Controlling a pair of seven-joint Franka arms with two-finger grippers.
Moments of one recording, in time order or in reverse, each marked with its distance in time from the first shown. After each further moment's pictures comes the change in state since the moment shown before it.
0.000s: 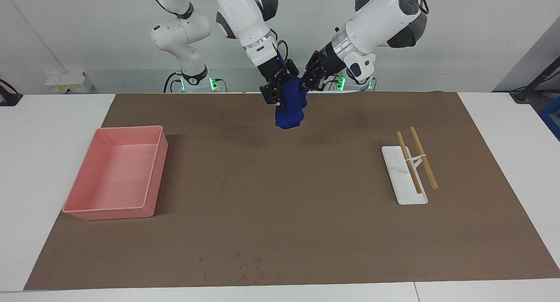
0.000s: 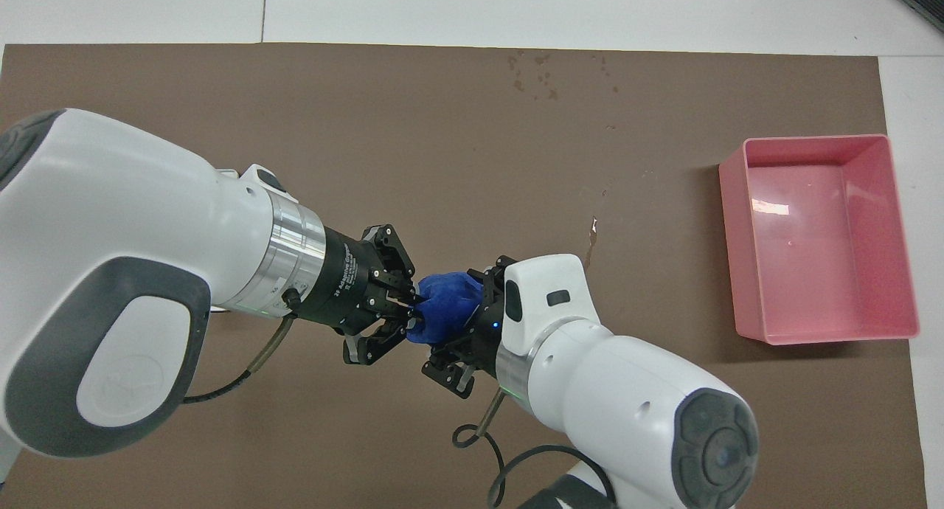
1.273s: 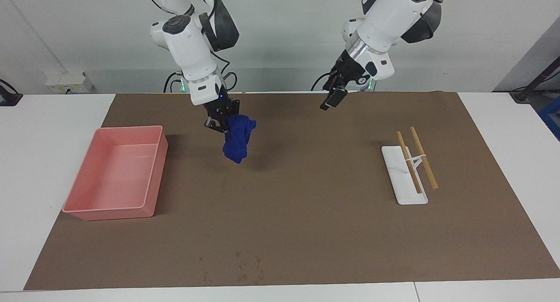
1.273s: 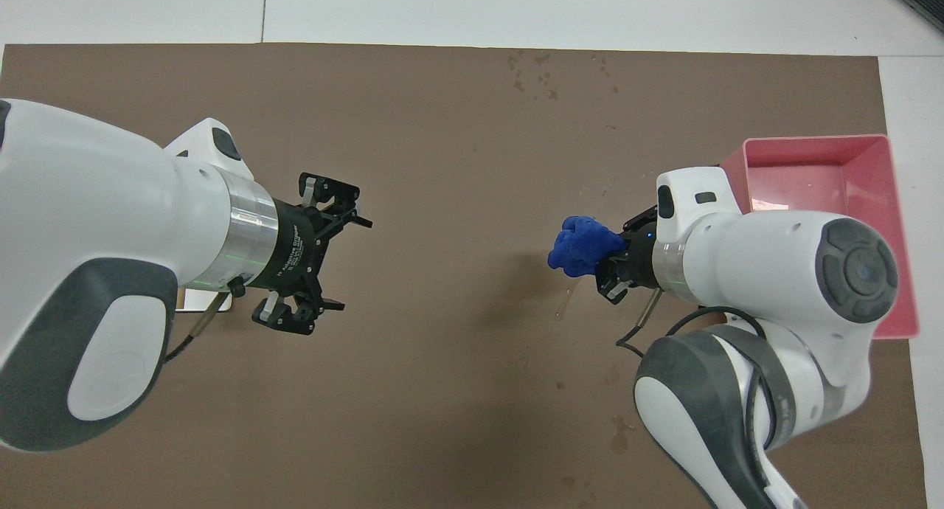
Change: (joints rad) left arm 0.024 -0.011 0.028 -0.001 0.321 0.073 0.360; right arm -0.337 0.076 -0.018 0.003 -0.138 -0.225 -0.265
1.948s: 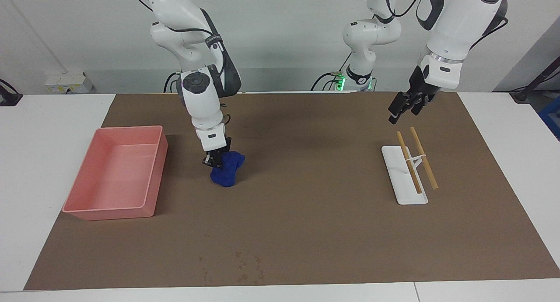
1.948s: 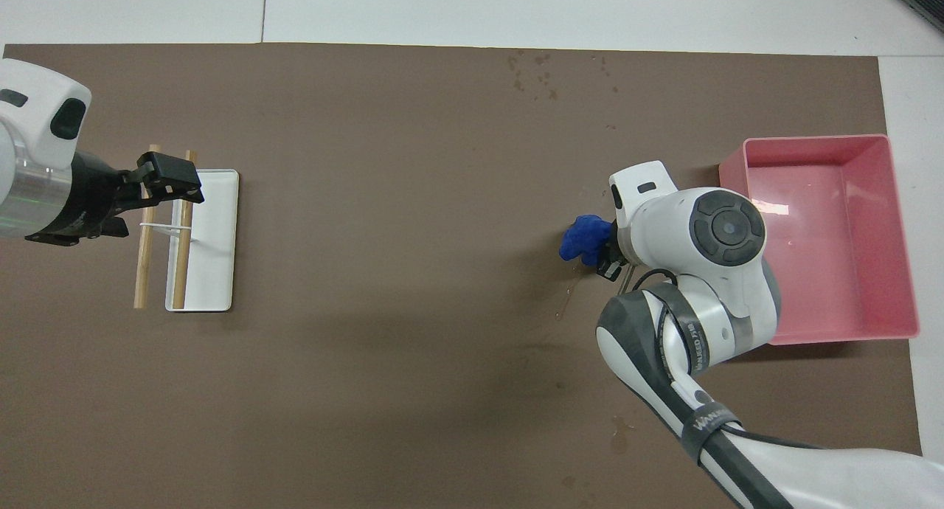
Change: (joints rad) left arm 0.261 0.001 0.010 0.016 0.239 -0.036 1.078; right arm -0.029 0.245 0.004 0.035 -0.280 0.142 -0.036
